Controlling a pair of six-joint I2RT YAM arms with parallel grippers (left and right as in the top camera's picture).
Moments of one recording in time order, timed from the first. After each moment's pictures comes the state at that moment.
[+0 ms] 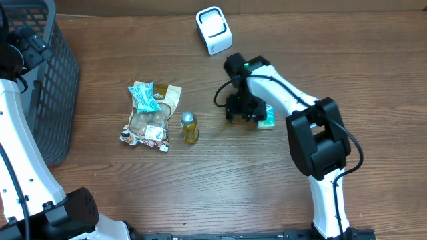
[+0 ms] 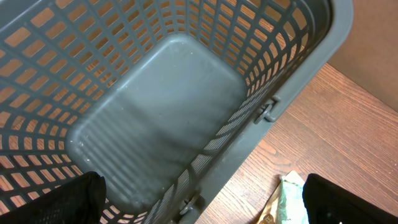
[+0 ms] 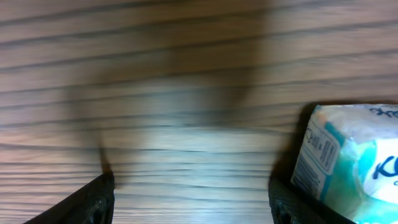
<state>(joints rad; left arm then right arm) 0.37 1.73 2.15 -1.31 -0.20 -0.31 0.45 2.26 1.74 -1.14 -0.04 0.48</state>
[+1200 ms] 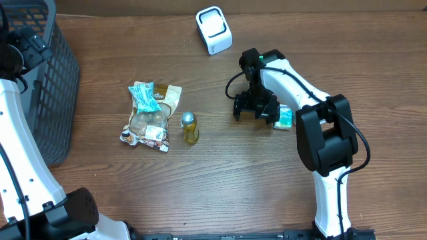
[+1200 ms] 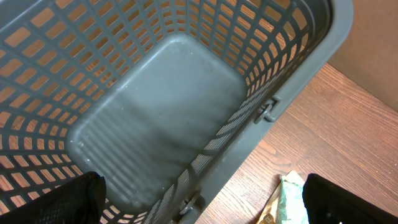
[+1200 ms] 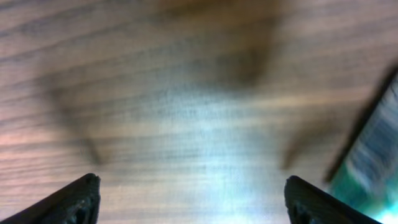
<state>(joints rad) 0.37 1.73 2.15 -1.31 -0.20 -0.31 0.38 2.26 1.78 -1.25 -0.11 0.51</state>
